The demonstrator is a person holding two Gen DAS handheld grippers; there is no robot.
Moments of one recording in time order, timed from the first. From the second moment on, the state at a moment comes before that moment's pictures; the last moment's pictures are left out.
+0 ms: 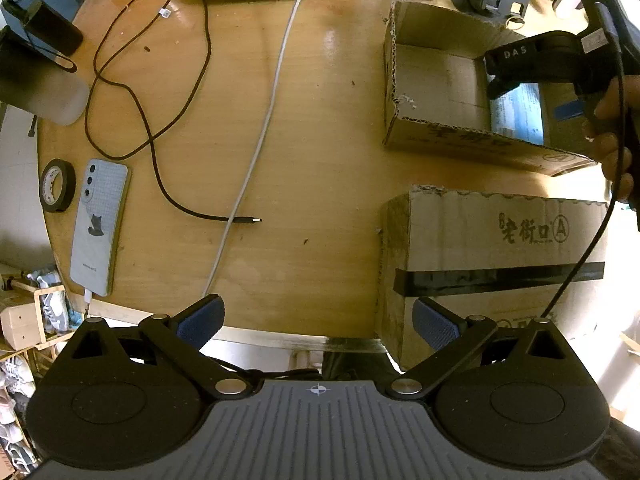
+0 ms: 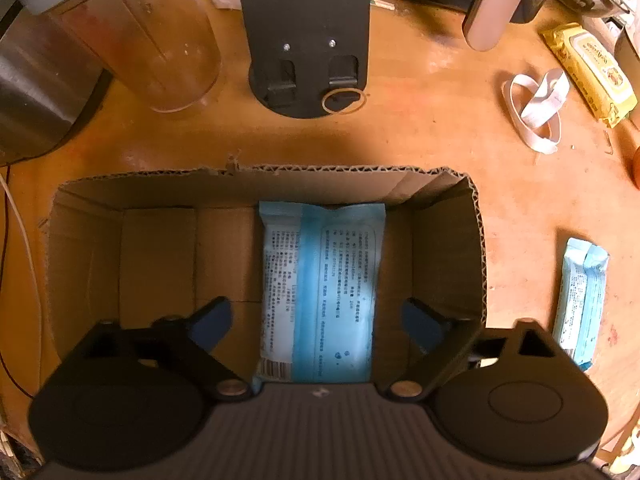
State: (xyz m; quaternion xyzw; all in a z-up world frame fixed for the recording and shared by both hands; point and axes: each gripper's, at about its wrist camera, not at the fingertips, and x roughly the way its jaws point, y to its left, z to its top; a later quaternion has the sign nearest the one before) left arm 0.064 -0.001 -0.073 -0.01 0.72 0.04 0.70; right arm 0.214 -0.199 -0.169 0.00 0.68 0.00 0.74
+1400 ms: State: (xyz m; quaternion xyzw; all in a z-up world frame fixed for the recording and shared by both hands) left arm 0.051 0.001 -0.065 -0.02 0.70 0.04 0.71; right arm 0.210 -0.206 -0.105 0.01 0.66 0.00 0.75
